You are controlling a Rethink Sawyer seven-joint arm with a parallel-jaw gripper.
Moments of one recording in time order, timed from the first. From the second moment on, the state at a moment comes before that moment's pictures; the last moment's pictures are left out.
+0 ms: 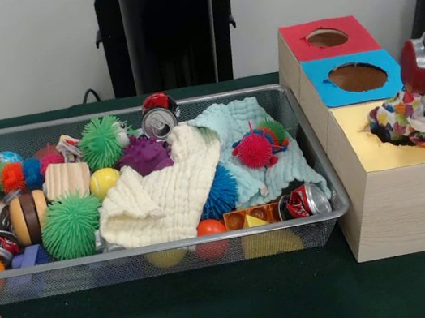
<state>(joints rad) 0.23 -0.17 -0.38 0.82 0.40 1.22 1.85</state>
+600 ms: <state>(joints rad) 0.27 -0.17 -0.45 0.82 0.33 1.22 1.87</state>
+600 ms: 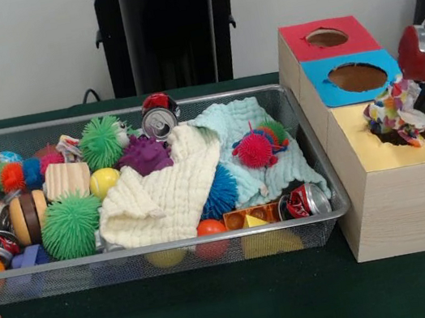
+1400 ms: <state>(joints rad) 0.24 -0.16 -0.45 0.81 0.32 1.22 1.87</state>
